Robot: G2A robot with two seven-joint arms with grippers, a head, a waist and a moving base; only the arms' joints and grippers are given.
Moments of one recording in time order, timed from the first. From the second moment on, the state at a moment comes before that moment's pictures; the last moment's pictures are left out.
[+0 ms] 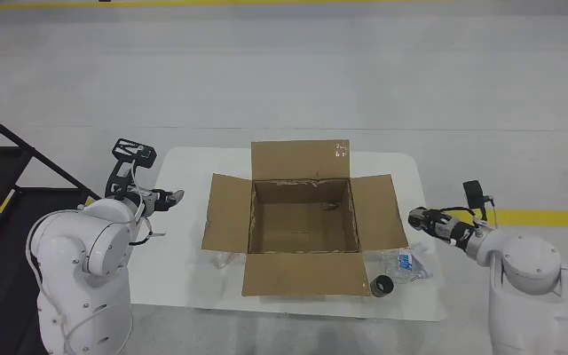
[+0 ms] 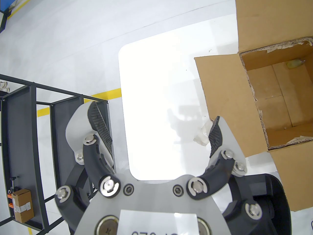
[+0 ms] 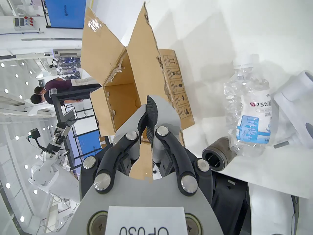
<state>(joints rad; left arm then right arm) 1.21 -1.33 -1.73 -2.05 1.37 -0.32 -1.31 -1.35 -1.33 1.94 -1.67 -0.36 0.23 1.12</state>
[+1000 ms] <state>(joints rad) 1.21 -1.33 -1.73 -2.05 1.37 -0.32 -1.31 -1.06 -1.28 1.85 -1.01 -0.07 -0.04 1.05</state>
